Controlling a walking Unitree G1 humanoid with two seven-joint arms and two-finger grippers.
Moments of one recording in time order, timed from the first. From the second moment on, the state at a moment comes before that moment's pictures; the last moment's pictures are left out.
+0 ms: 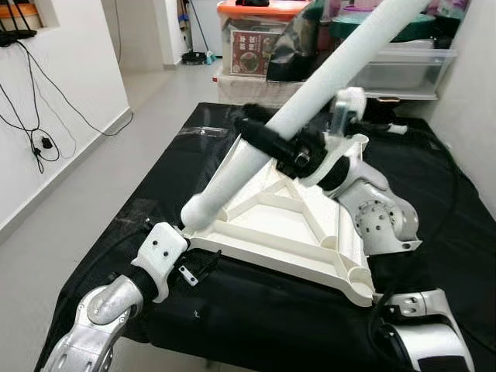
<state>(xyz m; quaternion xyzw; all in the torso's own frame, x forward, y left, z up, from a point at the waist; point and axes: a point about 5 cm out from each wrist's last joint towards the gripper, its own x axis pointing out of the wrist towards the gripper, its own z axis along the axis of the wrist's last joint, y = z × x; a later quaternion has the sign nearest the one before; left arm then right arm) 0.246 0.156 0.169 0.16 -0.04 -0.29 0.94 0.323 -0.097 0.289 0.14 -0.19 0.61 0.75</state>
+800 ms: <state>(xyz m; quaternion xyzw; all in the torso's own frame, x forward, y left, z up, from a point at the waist) 0.246 0.156 0.187 0.14 -0.05 -0.36 0.92 0.302 -0.089 0.283 0.10 -0.17 0.71 0.68</state>
